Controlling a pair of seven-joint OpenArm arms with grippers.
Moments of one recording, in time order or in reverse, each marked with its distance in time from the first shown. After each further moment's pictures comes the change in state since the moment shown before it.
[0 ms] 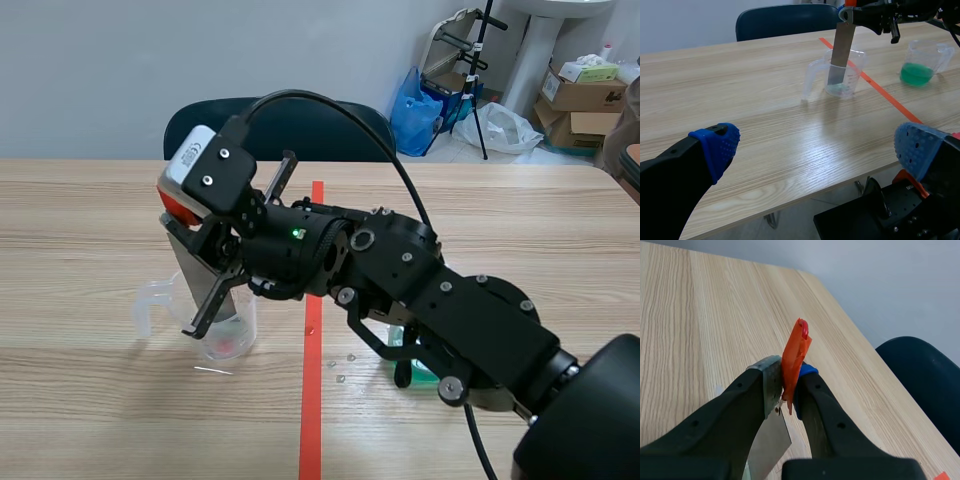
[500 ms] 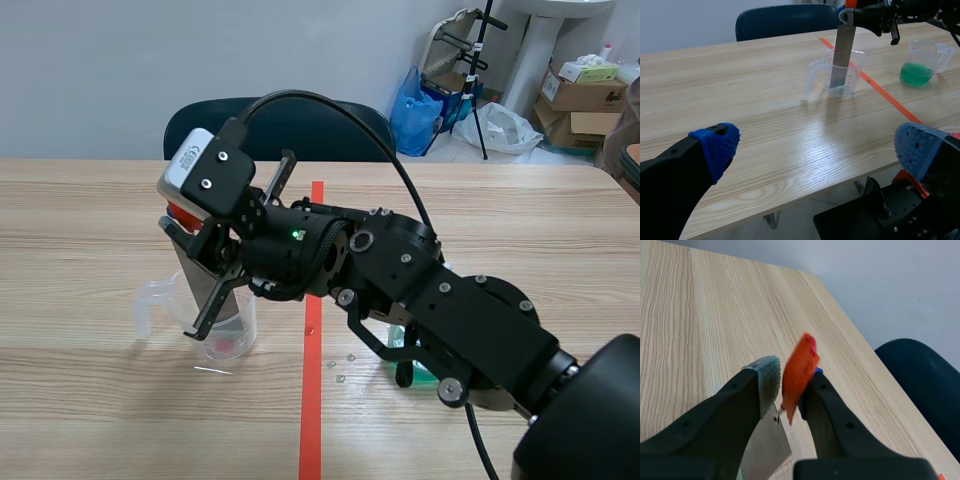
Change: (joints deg) left arm 0.0 0.0 0.0 0.0 0.0 0.0 0.0; right arm 0.0 0.0 0.0 0.0 -1.4 0.0 0.6
